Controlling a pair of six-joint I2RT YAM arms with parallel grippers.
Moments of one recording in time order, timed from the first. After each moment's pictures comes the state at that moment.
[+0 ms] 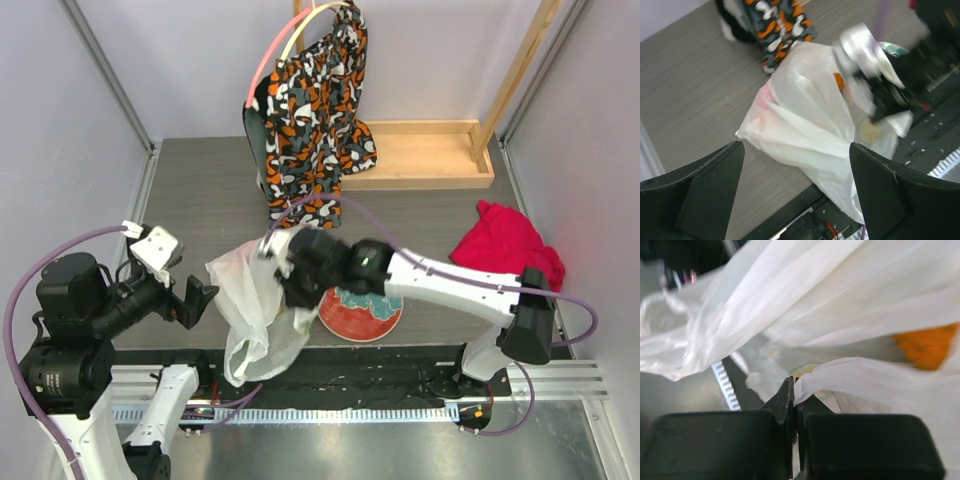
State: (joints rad) left arm 0.02 0.69 1.57 -1.36 0.54 0.34; right arm 1.25 1.56 1.35 -0.63 -0.13 0.14
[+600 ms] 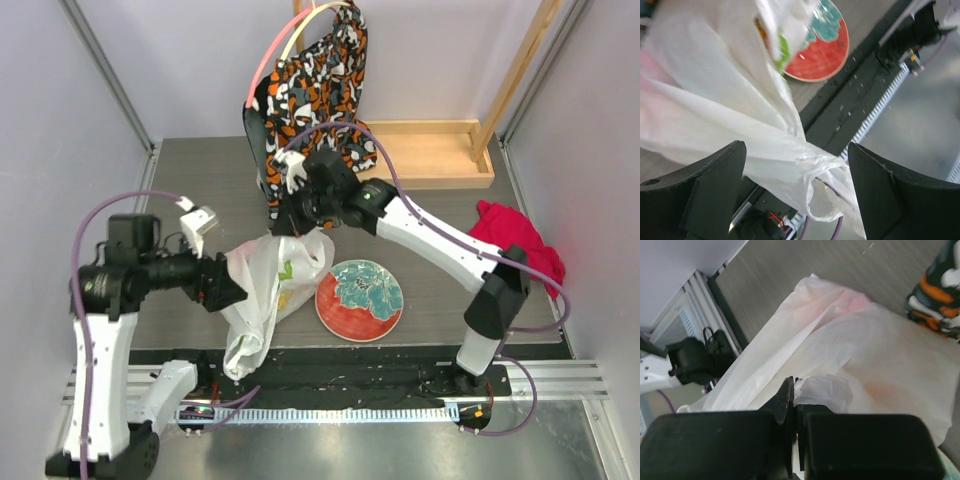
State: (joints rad) left arm -0.01 0.82 1.33 -1.36 0.81 0.29; right arm 0.88 1.70 1.67 -0.55 -0.34 0.27
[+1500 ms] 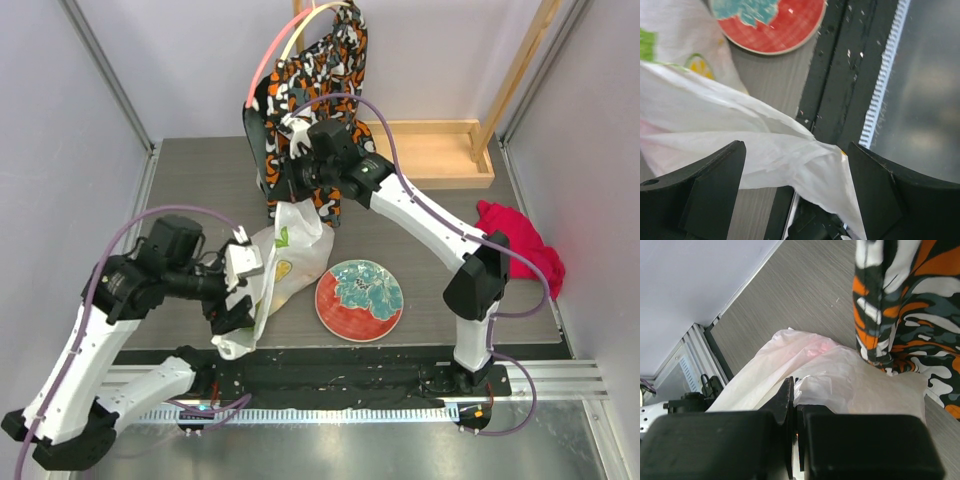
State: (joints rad) left arm -0.52 0.89 1.34 -1.35 0.58 0.51; right arm 0.75 1.89 1.92 -0.52 -0.36 0.31
